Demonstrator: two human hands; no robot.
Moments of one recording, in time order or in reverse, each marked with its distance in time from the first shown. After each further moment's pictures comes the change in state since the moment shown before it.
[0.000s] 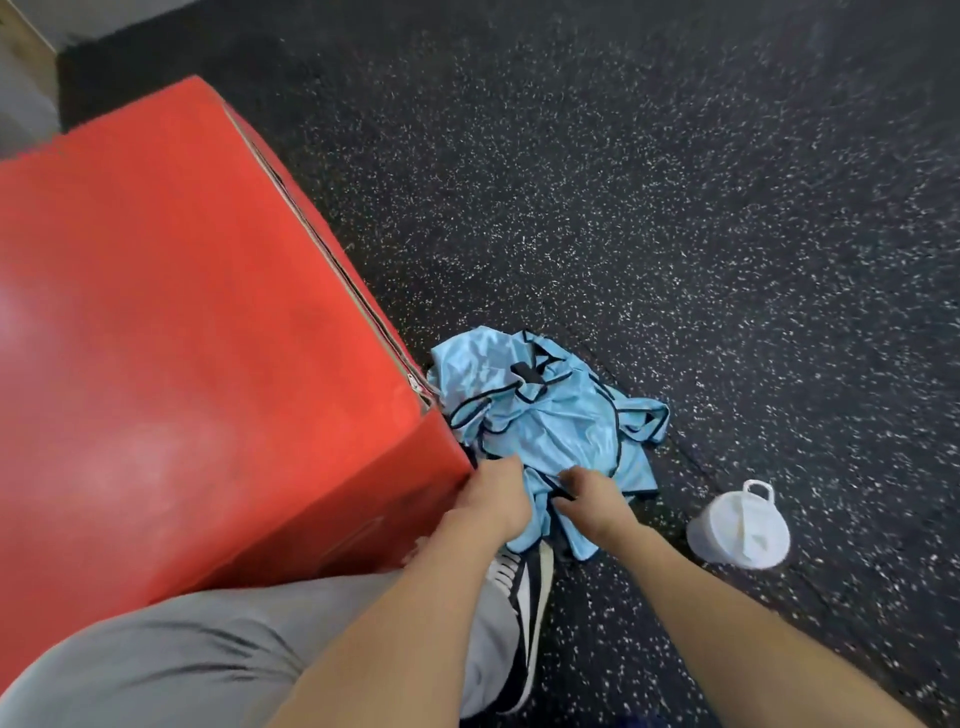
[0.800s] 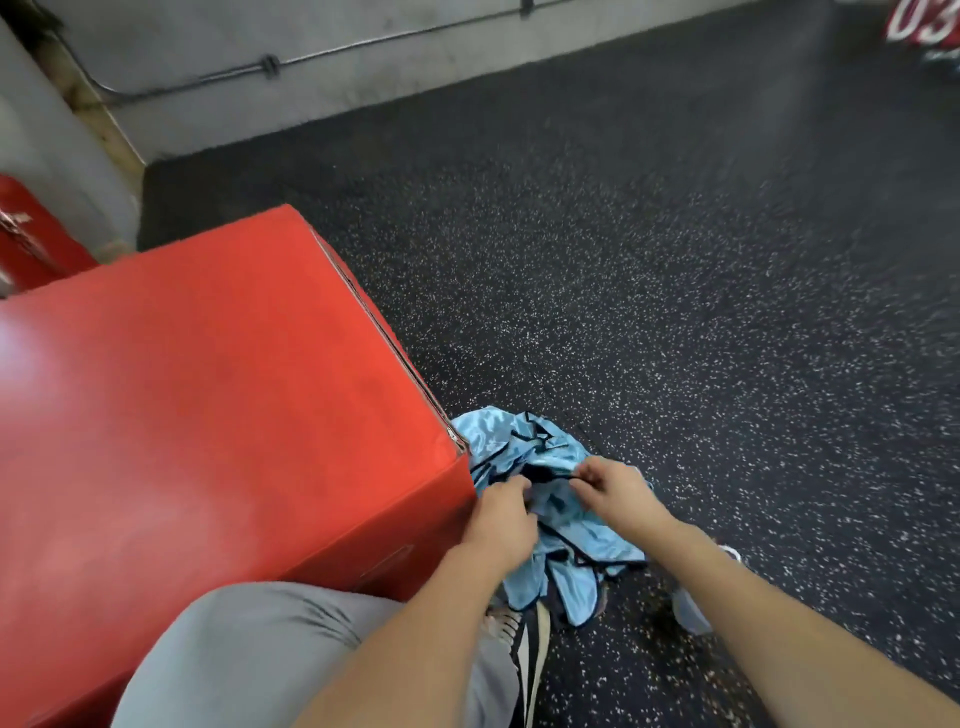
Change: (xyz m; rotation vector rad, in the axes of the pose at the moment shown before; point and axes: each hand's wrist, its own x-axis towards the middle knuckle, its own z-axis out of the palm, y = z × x) left_hand -0.062 0.022 -0.046 -0.243 0.235 0.106; right_hand -0.065 -0.069 -0.122 0.009 0.206 -0.288
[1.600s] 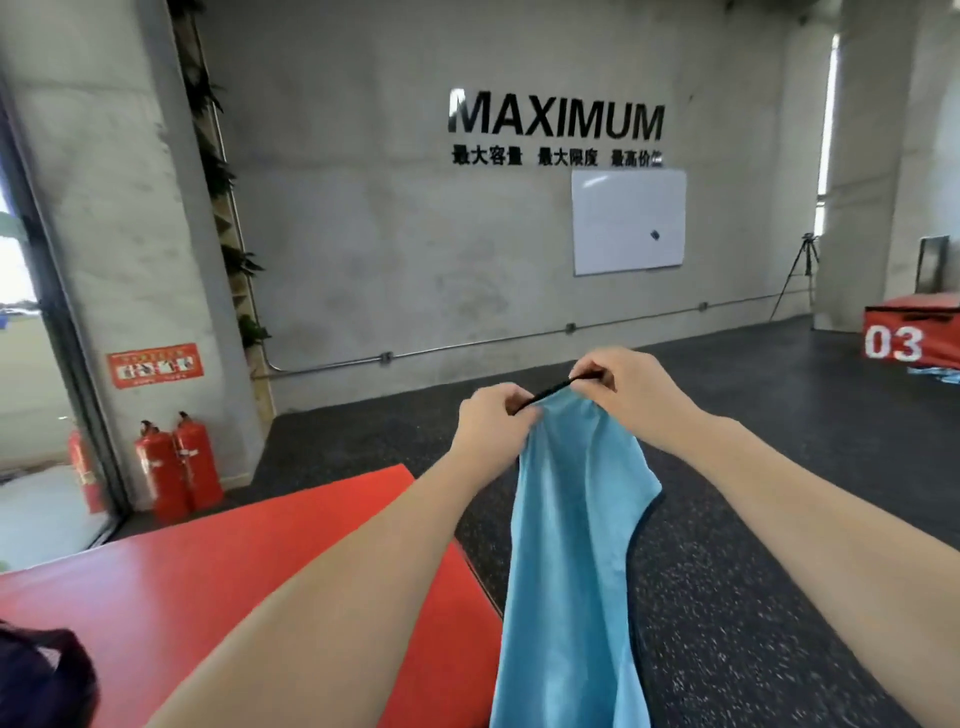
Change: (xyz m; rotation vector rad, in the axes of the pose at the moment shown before) left_hand -0.148 0.171 -0.348 -0.265 0.731 0.541; right_hand -0.092 -0.351 -0.302 -0.184 0.584 -0.790
